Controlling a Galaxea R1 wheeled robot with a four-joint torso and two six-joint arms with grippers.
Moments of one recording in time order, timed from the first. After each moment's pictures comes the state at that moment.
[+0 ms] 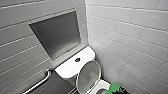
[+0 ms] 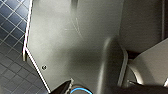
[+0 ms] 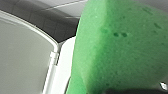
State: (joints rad) left arm 1.48 3.11 -2.81 -0.02 -0.07 0.13; right arm -0.81 2.56 -2.05 0.25 0.21 0.31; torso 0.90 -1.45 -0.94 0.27
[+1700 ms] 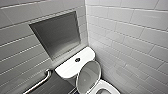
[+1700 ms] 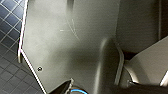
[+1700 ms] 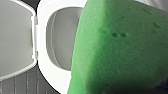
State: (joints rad) left arm 1.48 3.12 -2.81 -0.02 -0.07 0.14; right arm -1.18 2.35 -1.66 0.28 0.46 0.26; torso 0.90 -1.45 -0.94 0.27
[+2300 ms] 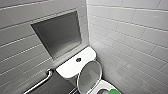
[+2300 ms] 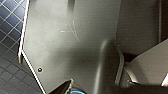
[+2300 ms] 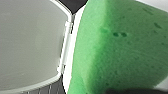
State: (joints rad) left arm 1.47 3.12 -2.81 -0.02 -0.07 0.14; right arm -0.88 2.43 -1.75 0.27 0.20 0.23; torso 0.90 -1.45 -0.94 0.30
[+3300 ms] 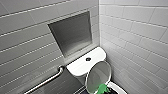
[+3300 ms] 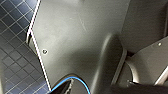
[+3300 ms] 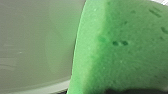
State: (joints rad) left arm 1.48 3.12 -2.81 -0.02 -0.07 0.14; right arm -0.77 2.79 -2.18 0.24 0.02 0.22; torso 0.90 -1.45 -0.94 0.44
